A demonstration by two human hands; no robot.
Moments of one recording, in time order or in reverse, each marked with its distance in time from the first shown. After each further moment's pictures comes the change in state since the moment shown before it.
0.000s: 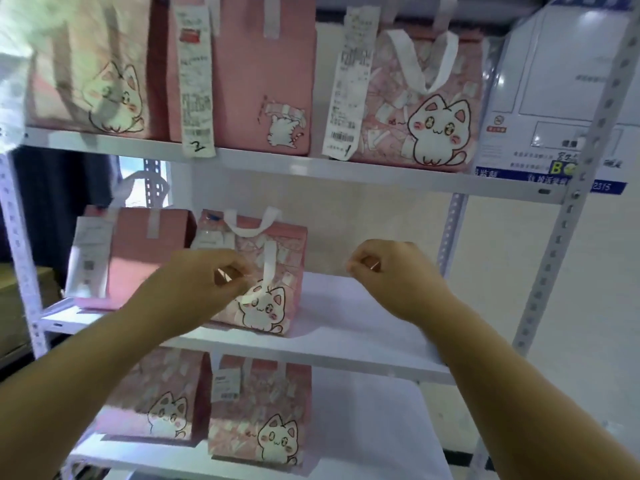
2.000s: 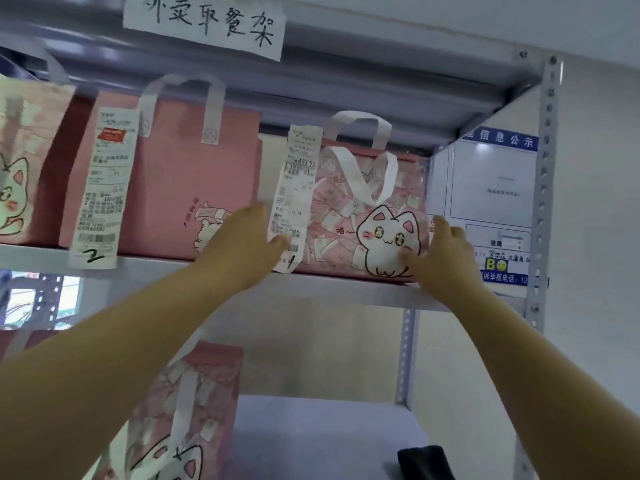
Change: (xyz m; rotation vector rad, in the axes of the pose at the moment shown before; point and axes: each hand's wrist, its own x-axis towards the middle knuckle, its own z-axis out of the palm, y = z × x) left_hand 0.227 0.090 0.010 -0.062 0.301 0.173; right_hand 0.146 0.113 -0.112 -0.149 0.542 0.338
